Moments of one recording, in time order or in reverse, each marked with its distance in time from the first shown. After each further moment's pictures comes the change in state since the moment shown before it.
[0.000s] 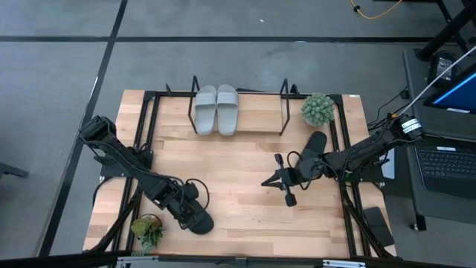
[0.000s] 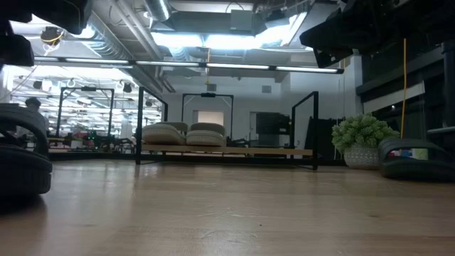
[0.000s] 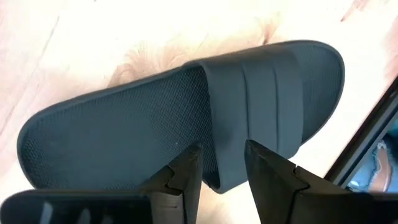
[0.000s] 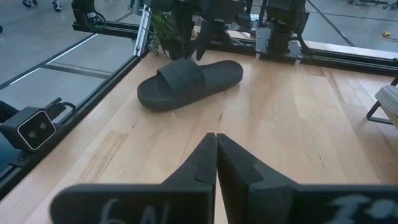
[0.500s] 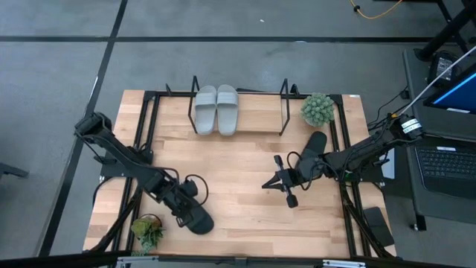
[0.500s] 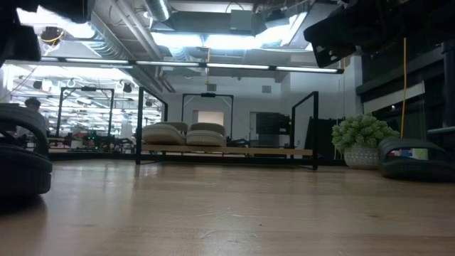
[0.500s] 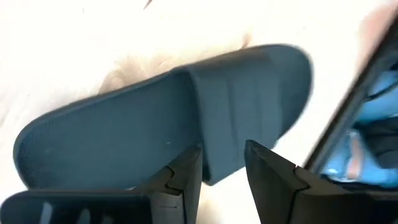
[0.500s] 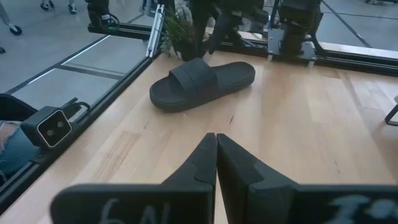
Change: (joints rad) left arm 0.027 -0.083 -0.039 0.045 0.040 0.053; right arm 0.001 0.000 0.000 0.004 -0.048 0.004
